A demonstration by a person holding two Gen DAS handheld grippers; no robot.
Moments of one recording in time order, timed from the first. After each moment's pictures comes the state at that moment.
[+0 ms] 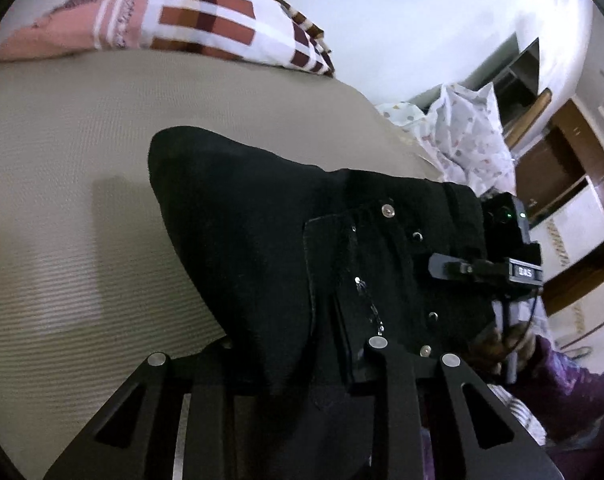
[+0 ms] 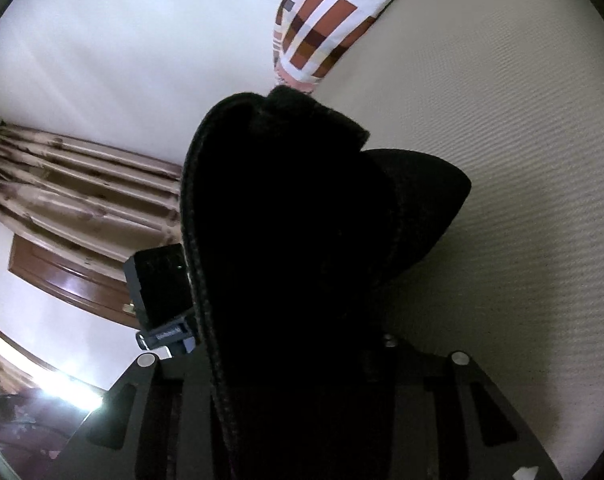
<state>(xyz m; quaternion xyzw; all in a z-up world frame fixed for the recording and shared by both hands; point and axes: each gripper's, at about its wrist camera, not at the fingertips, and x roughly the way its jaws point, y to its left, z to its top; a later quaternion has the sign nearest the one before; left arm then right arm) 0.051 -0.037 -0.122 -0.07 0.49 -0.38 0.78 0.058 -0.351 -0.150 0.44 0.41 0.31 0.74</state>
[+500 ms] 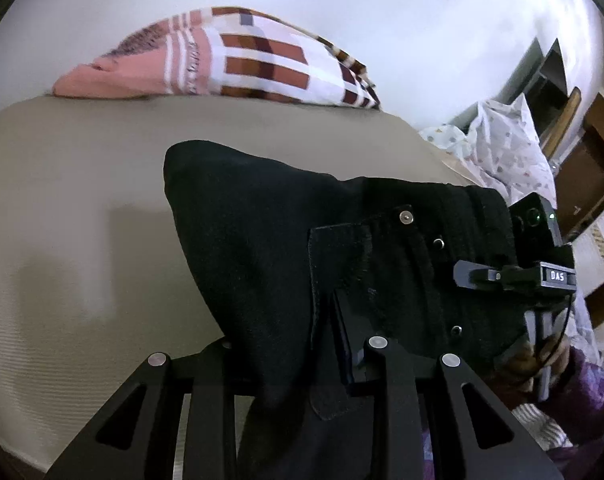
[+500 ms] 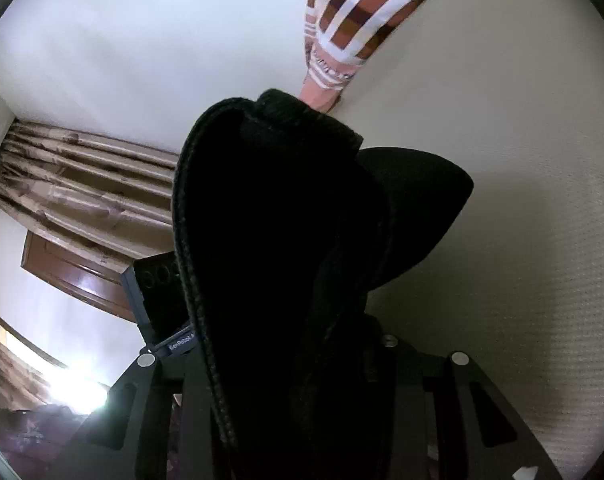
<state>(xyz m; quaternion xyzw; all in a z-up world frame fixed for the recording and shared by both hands) 0.044 0.032 -0.092 -0.03 0.45 -0.30 0.84 0.094 -0.279 -0.131 0.44 0.40 0.34 0.73</state>
